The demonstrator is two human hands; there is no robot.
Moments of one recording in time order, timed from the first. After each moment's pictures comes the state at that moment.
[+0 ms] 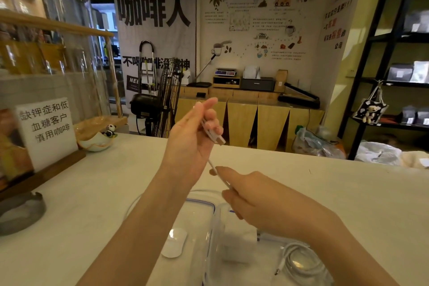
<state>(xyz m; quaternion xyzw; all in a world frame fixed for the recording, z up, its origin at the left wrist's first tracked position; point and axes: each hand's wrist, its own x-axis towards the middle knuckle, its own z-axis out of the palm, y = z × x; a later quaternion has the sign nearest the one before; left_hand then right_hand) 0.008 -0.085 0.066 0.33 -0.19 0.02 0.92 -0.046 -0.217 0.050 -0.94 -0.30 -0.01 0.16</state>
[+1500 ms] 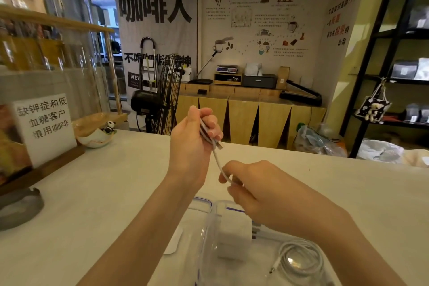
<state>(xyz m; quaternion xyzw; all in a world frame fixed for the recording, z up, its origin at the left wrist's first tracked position) 0.005 -0.101 0.057 0.43 -0.17 0.12 0.88 -0.052 -0.223 0.062 -0.95 -0.28 -0.05 0.16</state>
